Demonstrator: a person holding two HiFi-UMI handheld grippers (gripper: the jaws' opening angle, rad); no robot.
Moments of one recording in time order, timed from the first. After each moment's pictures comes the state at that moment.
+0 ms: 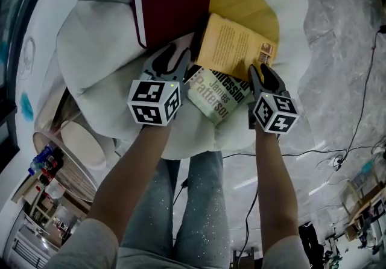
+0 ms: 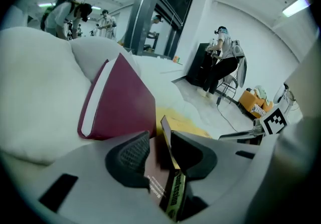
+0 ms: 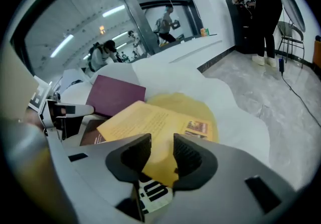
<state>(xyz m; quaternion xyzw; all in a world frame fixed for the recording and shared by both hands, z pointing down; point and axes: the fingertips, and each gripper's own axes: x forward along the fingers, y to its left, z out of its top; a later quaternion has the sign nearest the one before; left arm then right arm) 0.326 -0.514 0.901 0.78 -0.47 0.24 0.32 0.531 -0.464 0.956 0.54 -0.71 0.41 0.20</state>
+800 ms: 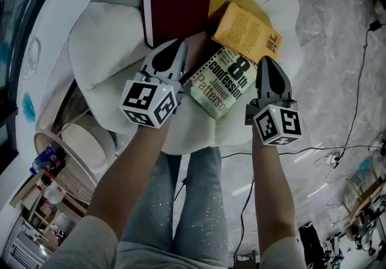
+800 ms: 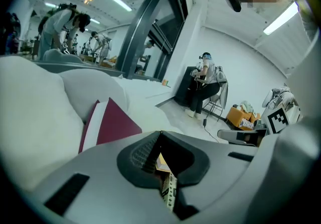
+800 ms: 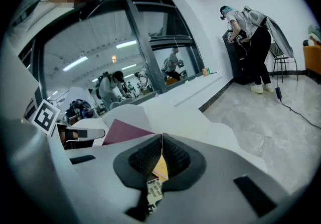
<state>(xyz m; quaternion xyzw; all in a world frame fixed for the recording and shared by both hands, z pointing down) 0.333 -0.535 0.813 0.84 -0.45 0.13 0.27 0.525 -0.497 0.817 0.60 -0.75 0.28 0.06</state>
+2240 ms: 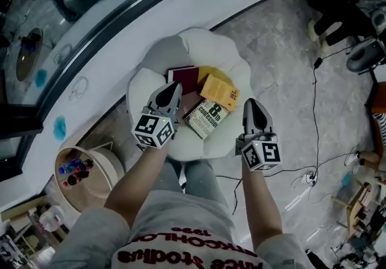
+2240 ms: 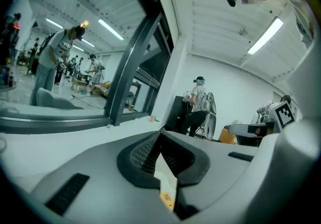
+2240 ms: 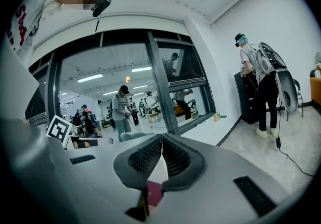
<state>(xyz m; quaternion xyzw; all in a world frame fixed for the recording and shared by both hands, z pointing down) 0.323 -0.513 0.430 0.87 -0.45 0.03 0.19 0.530 -0.453 0.399 0.60 -0.78 0.17 -0.01</state>
